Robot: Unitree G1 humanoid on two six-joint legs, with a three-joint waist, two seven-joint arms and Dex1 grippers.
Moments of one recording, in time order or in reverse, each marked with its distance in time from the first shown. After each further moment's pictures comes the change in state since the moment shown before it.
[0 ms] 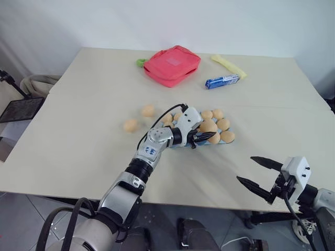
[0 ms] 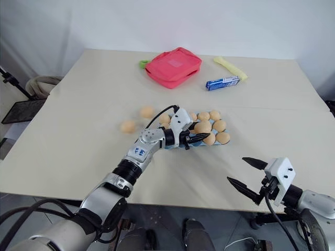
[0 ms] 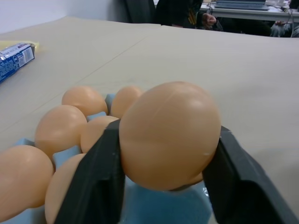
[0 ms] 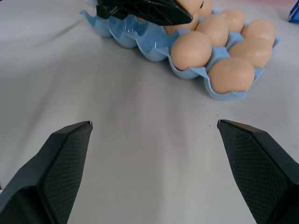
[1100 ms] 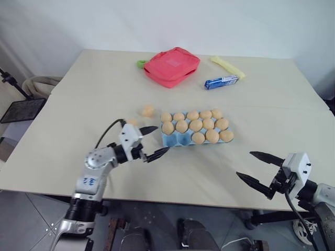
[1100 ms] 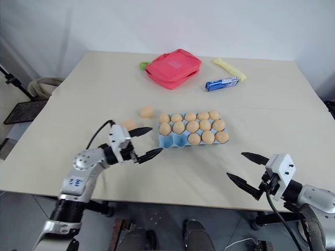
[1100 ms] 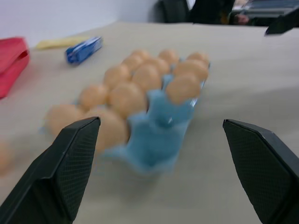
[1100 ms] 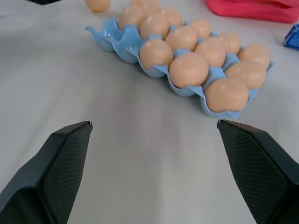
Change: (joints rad) left arm 0.577 0.444 0.242 -0.715 -0.220 0.106 -0.169; right arm -0.112 0.003 0.014 0.083 -0.008 -0.048 0.067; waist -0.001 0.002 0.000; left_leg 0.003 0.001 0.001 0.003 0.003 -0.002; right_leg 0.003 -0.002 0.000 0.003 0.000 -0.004
